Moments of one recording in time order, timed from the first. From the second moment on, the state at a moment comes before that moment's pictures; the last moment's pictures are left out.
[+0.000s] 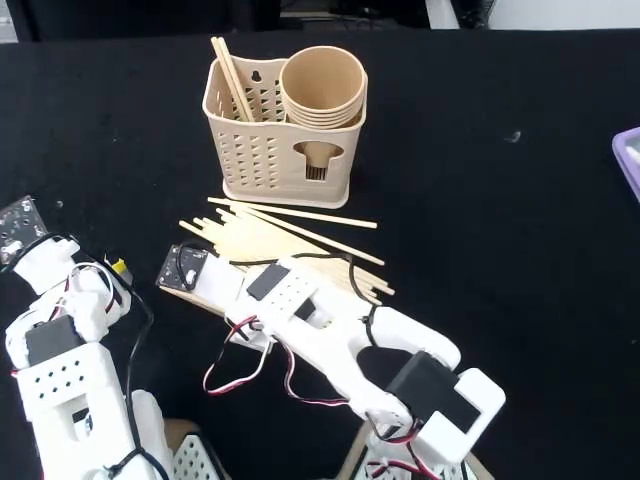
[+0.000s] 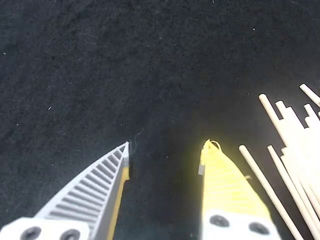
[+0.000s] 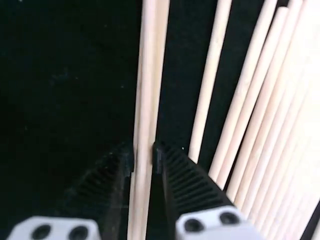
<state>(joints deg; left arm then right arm) -30.7 -63.4 68.0 55.3 7.3 -47.8 1.3 40.5 47.1 23.9</state>
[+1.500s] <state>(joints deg) -30.7 -63.4 68.0 55.3 7.3 -34.8 -46.9 27.8 48.4 13.0</state>
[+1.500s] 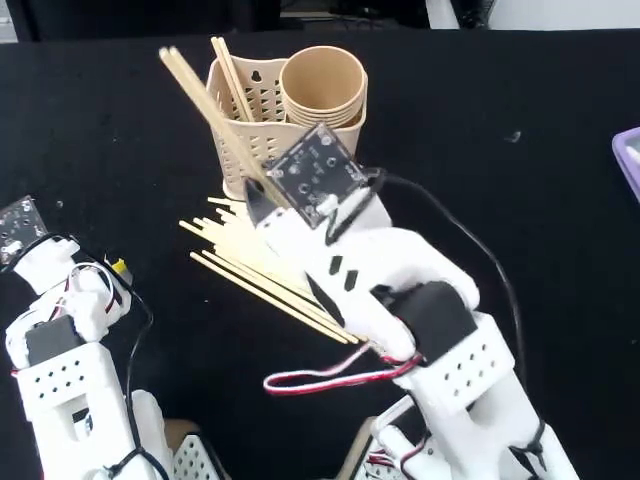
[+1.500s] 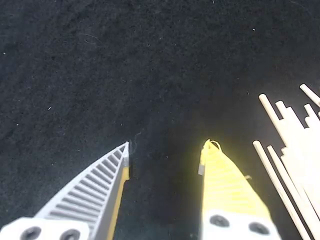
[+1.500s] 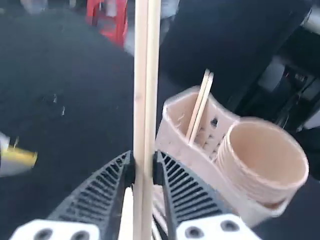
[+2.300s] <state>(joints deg) -30.7 -63.4 68.5 55.3 7.3 -30.6 -16.7 28.2 -13.7 12.4</state>
